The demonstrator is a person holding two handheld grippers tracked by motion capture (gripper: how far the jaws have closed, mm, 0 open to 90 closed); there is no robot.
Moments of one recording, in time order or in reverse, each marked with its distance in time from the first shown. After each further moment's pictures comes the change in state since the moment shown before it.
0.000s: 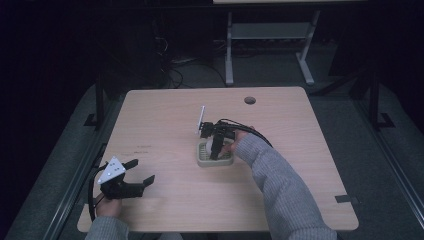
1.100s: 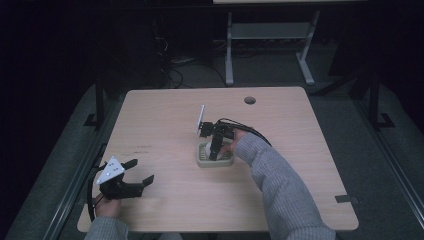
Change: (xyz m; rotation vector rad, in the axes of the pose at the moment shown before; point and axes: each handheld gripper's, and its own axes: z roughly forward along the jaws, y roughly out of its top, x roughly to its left) left arm 0.000 0.000 -0.001 -0.013 -0.001 -0.003; right arm -0.002 0.002 0.002 0.010 0.036 0.021
